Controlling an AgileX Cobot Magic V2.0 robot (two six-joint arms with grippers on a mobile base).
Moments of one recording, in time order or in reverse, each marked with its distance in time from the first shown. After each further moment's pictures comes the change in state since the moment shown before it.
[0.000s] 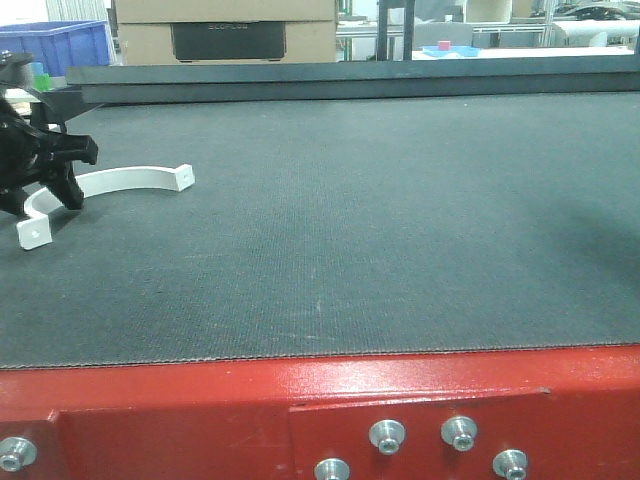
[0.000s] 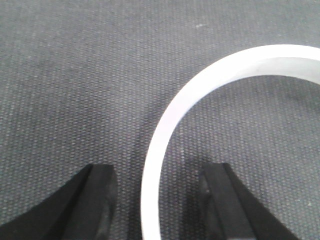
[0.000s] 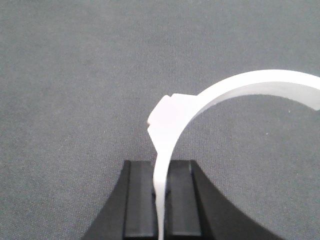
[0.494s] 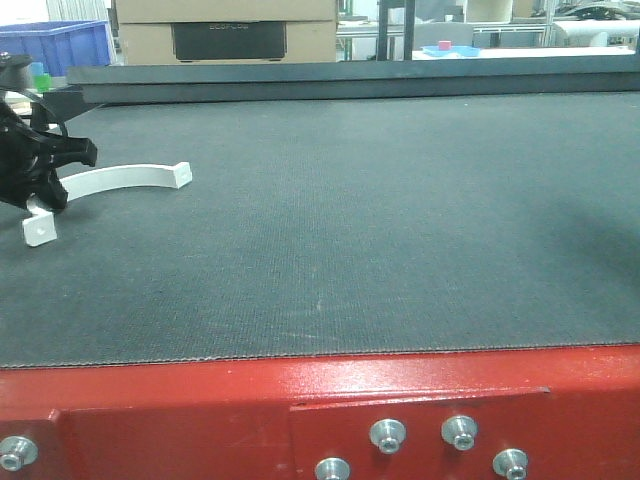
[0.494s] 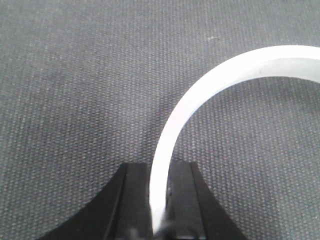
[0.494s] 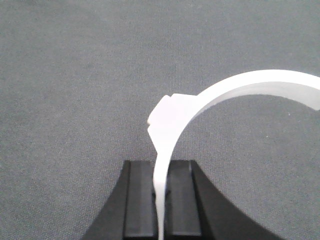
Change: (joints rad) left arm 0.000 0.012 0.000 0.012 -0.044 0.002; right arm 0.000 0.000 0.000 0.000 -0.007 0.000
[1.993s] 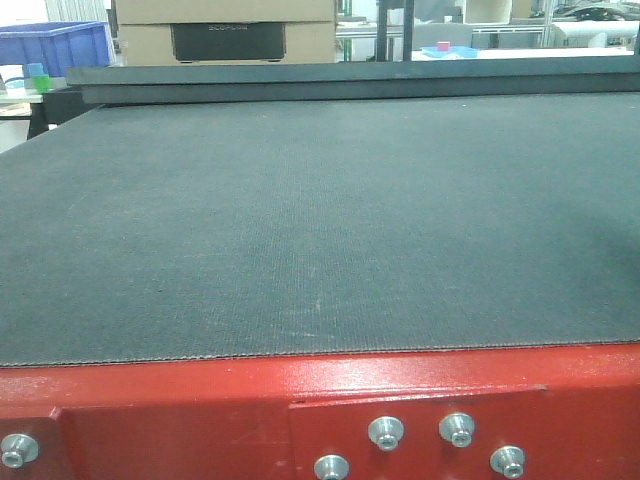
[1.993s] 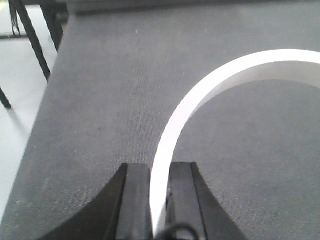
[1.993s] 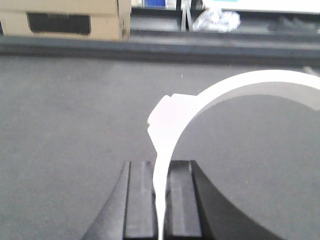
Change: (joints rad) left arm 0.000 -0.908 0.338 0.119 0.096 -0.001; right arm 0.000 -0.514 0.000 0.000 0.129 0.000
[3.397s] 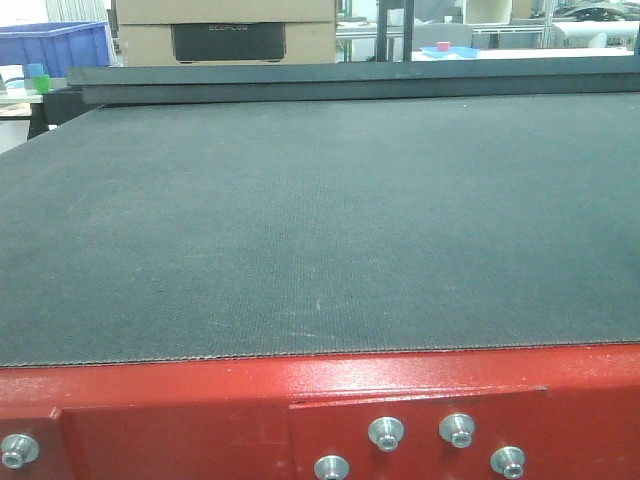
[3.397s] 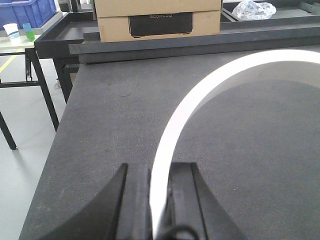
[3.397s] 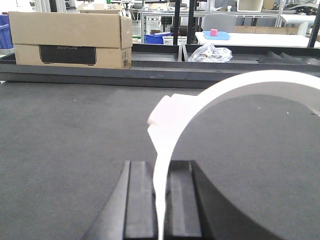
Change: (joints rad) left arm 0.000 -0.355 0.090 0.000 0.121 0.000; right arm 0.000 -0.289 0.149 0.000 0.030 0.000
